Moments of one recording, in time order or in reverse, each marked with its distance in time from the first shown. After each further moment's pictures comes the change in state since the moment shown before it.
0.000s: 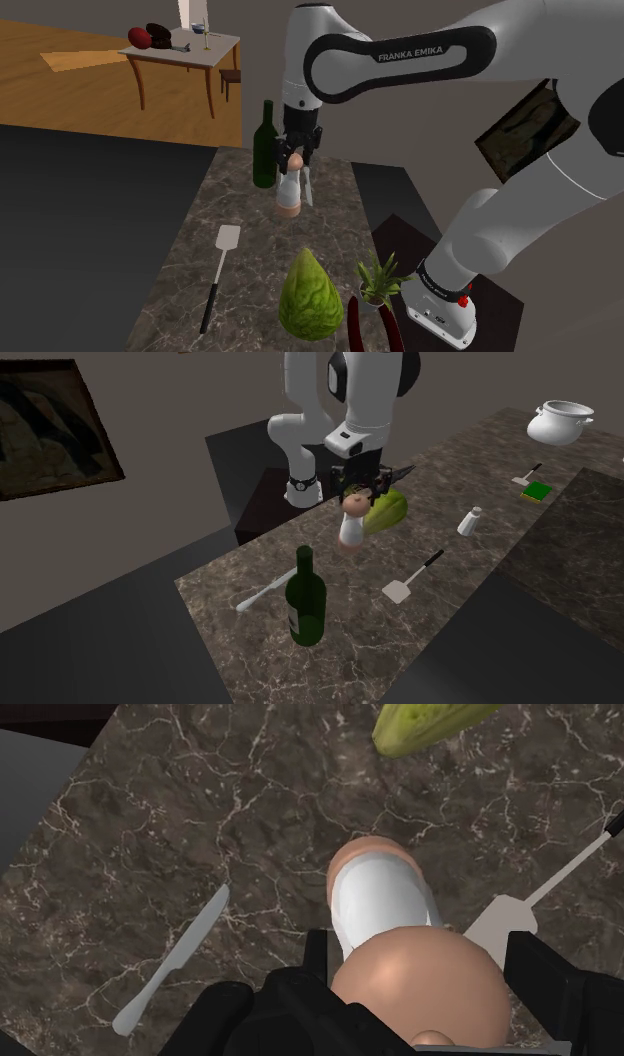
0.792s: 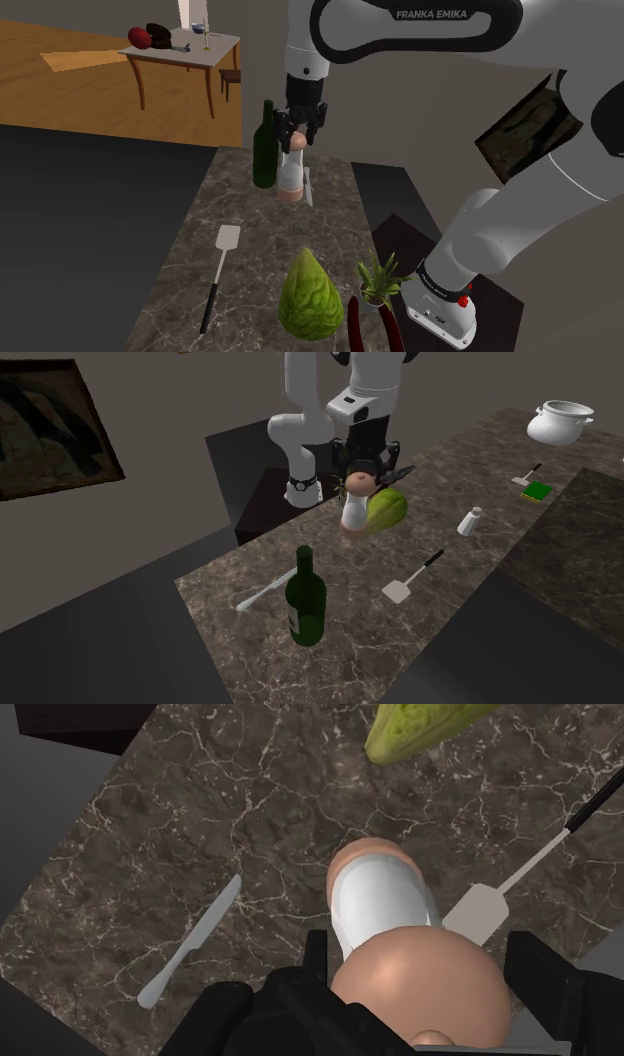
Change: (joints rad) arm -0.003 -0.014 -0.009 0.146 -0.003 -0.160 0.007
